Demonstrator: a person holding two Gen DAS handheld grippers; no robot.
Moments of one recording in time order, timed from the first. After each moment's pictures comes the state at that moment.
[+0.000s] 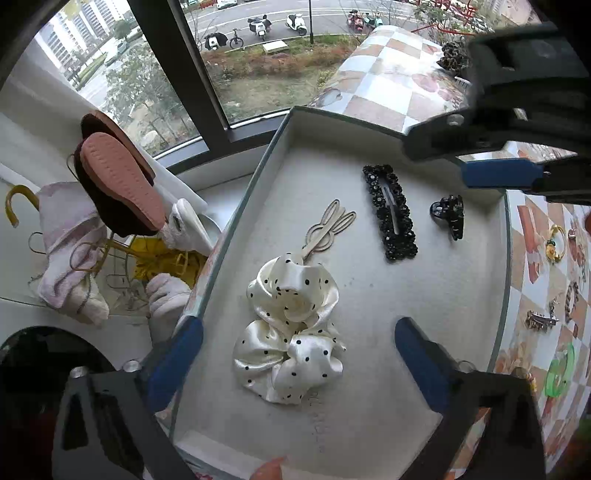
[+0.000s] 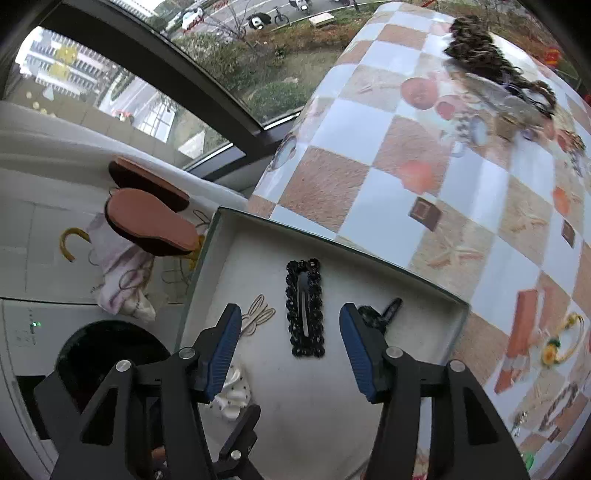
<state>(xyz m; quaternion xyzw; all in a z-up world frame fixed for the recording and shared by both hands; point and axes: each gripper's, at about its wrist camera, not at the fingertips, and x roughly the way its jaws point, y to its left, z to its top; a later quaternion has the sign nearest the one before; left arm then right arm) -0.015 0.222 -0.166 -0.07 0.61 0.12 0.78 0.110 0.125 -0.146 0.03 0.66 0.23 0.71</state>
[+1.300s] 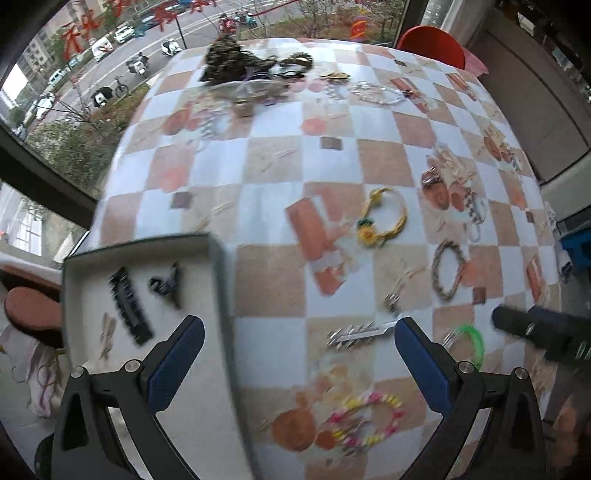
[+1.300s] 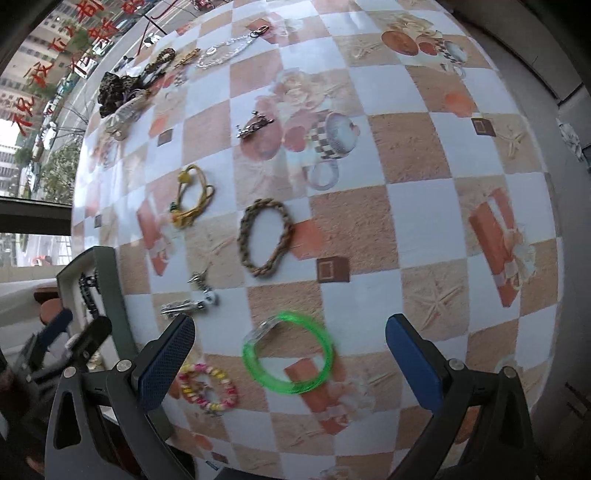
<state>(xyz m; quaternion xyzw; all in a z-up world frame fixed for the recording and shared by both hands) 0.065 0.007 -0.129 0.04 0.62 -0.09 0.78 0.012 -0.201 -0.140 0.17 0.67 -0.06 0.72</state>
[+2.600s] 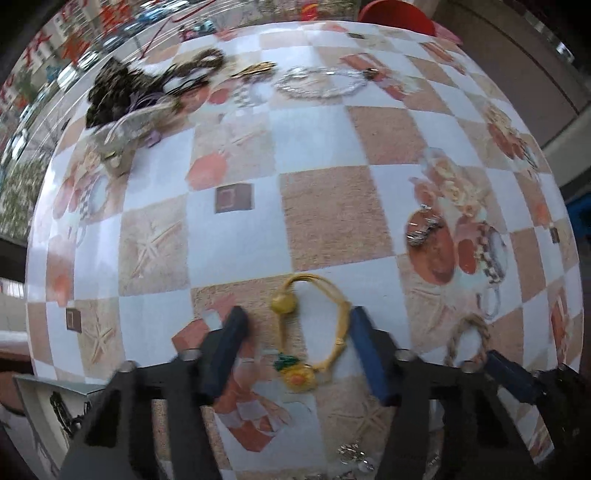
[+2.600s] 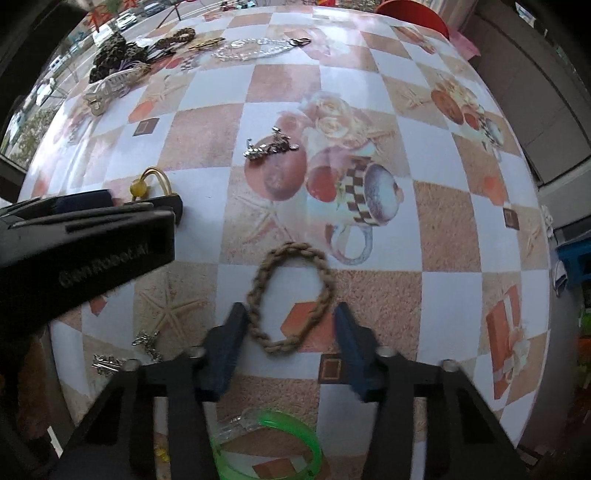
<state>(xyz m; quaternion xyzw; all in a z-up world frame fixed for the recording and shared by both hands) 0.150 -0.088 -0.198 0.10 0.61 -0.15 0.77 0.048 -0.153 -0.184 0.02 0.63 -0.08 0.77</state>
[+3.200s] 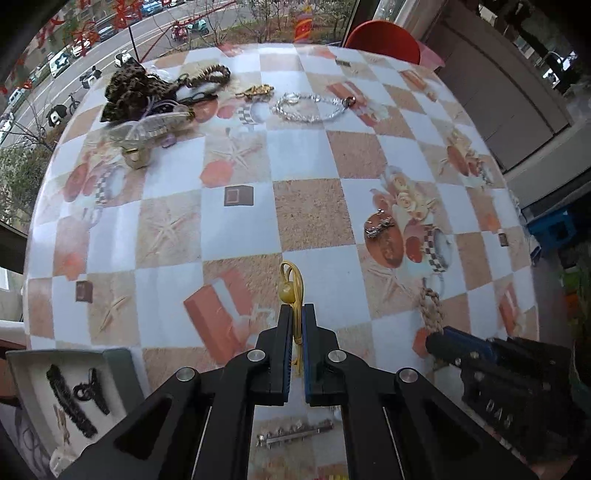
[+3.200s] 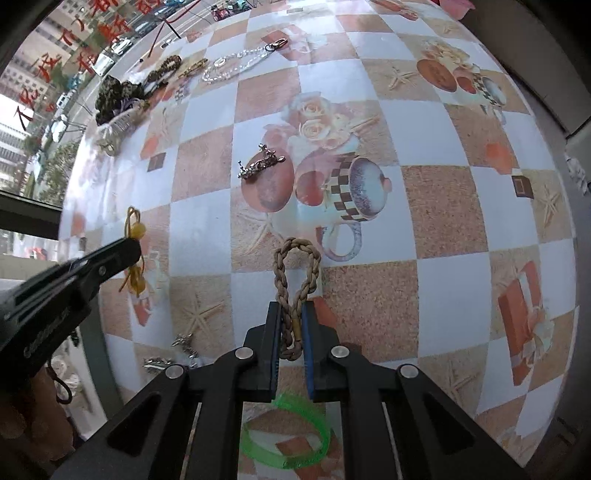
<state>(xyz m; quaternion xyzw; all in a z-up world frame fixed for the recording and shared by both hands) 0.119 -0.047 -0.152 0.03 0.61 -0.18 0.77 0.052 -0.207 -0.155 0.15 0.63 -0.04 0.76</state>
